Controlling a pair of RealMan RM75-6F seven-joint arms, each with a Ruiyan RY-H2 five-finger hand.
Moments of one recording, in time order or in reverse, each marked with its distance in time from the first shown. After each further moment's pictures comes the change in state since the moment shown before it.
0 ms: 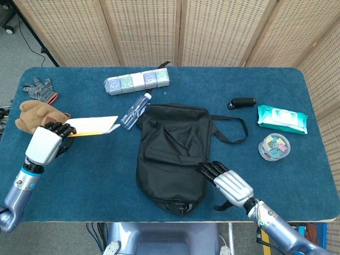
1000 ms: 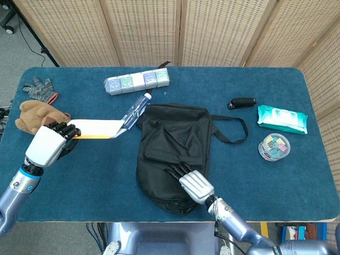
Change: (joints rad) left arm -0.011 0.188 -0.001 -0.328 0.044 -0.055 0.151; right arm 0.119 -0.467 0.011 0.203 0.218 0.078 -0.261
